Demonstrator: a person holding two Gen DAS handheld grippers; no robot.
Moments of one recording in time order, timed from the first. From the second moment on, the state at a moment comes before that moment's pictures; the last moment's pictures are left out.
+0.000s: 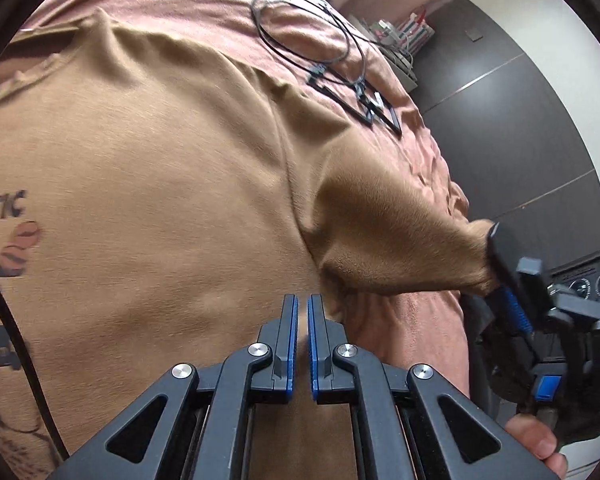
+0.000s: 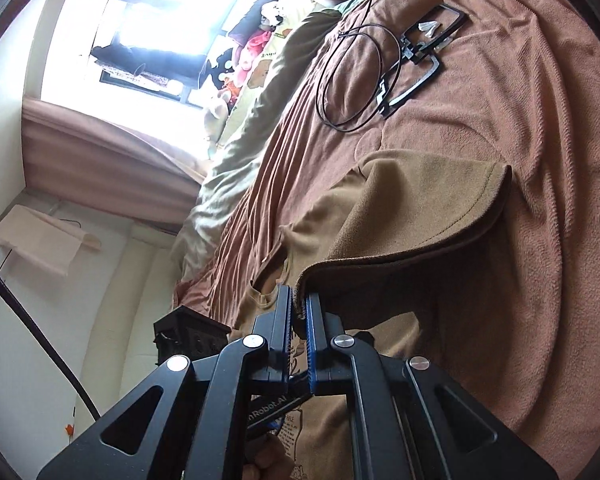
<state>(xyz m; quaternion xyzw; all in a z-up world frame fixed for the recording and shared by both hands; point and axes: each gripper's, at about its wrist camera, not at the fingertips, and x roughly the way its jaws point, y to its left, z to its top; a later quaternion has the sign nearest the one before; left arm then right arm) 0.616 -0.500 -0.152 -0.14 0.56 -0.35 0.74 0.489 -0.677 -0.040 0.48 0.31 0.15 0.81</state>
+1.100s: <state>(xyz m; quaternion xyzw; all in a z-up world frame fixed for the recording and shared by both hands) 0.620 -0.483 -0.088 -0.08 0.52 -0.33 0.78 0.471 -0.704 -0.034 0.48 0.34 0.03 0.81</state>
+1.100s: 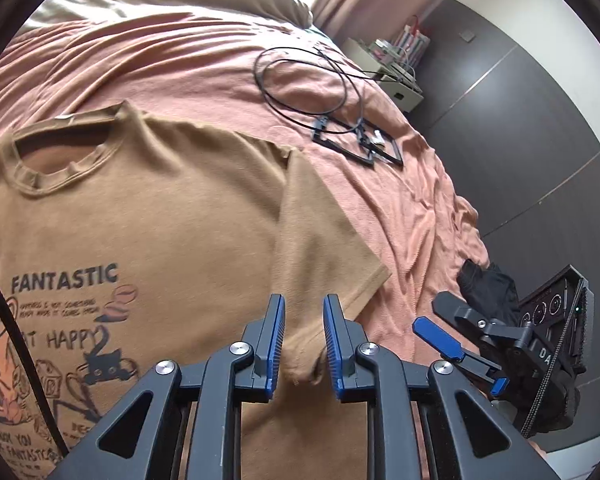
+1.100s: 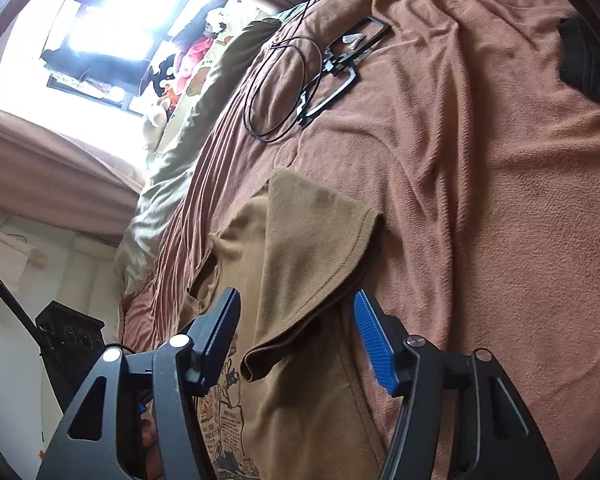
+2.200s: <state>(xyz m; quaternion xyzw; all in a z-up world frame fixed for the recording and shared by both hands) 0.612 -0.659 -0.145 0.10 0.55 -0.37 0.74 0.400 -0.766 -0.043 0.55 0.31 -0.02 0.77</state>
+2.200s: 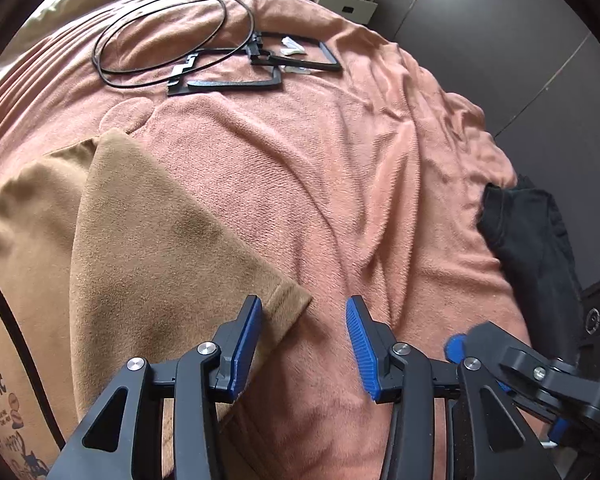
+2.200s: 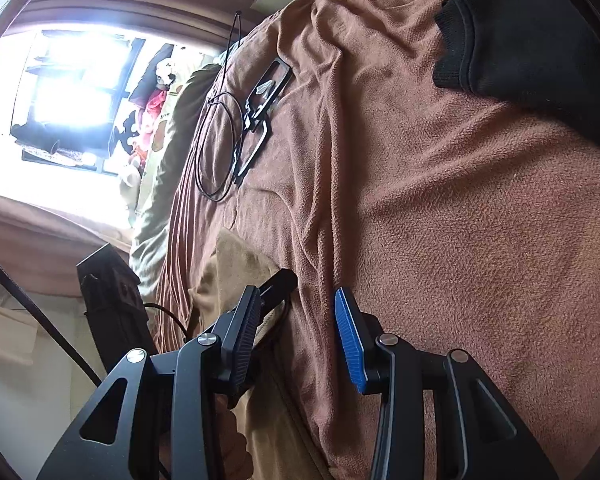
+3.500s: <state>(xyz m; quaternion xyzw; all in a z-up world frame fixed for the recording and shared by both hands) 0.689 -0.491 -0.055 0.03 0.48 -0.29 0.83 0.463 -0.708 -0.041 0.47 0.33 0.05 0.82</state>
